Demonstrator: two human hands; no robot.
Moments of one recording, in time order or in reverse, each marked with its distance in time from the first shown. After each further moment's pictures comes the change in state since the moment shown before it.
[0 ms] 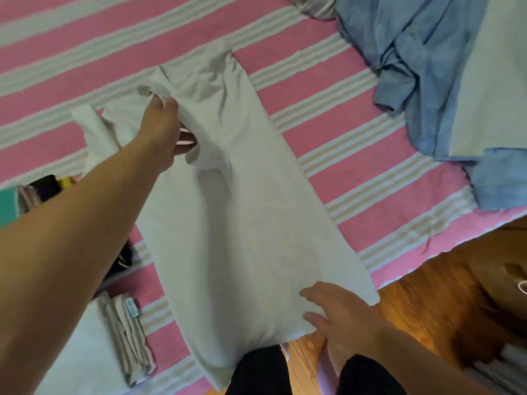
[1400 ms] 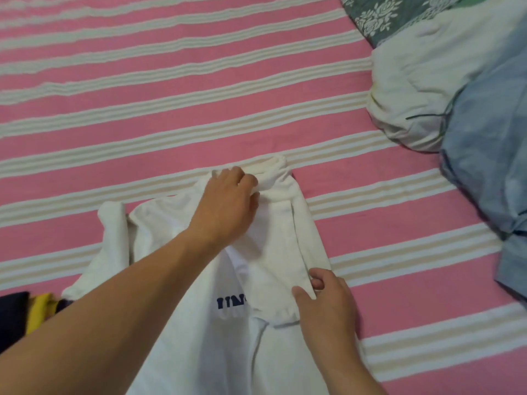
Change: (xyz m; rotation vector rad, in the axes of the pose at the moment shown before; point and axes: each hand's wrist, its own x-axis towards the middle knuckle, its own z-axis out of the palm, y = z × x) left_hand 0.166 -0.002 0.036 1.257 0.260 0.814; right_hand 0.301 -0.071 -0.155 0.523 0.602 0.229
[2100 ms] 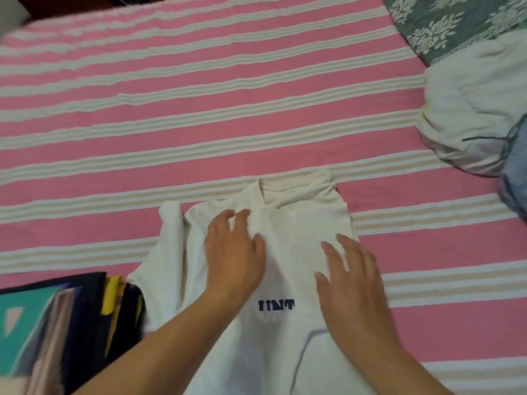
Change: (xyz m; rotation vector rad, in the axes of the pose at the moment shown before) left_hand -0.089 0.008 -0.040 -0.306 0.014 -0.637; right_hand 0.018 -0.028 0.003 -0.631 0.091 -0.743
